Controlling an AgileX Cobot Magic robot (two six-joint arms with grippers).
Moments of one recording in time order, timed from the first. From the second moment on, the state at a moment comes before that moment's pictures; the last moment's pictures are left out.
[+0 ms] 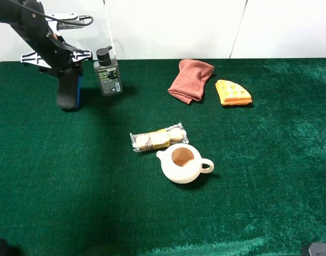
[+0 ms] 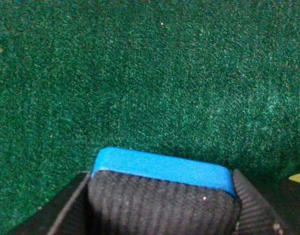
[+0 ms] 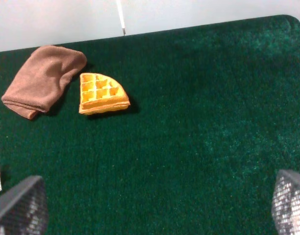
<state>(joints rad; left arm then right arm) -0.18 2.03 -1.28 0.28 0.35 -0.47 0.04 -0.01 -0.50 0.02 1.01 0.05</state>
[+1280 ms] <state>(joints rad) -0.18 2.00 -1.28 0.28 0.48 -0.47 0.04 -0.01 -0.50 0.02 1.01 0.05</state>
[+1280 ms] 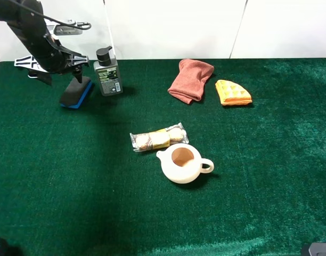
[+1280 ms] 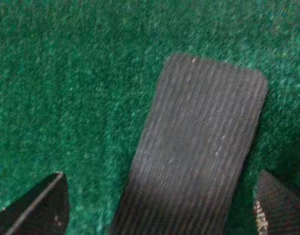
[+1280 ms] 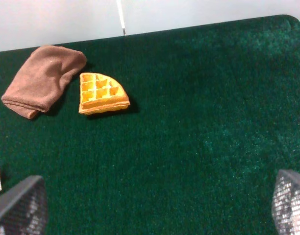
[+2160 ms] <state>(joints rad) -0.18 1.61 -1.28 0.28 0.85 -0.32 0.04 -0.01 -0.50 0.02 1.01 0.05</state>
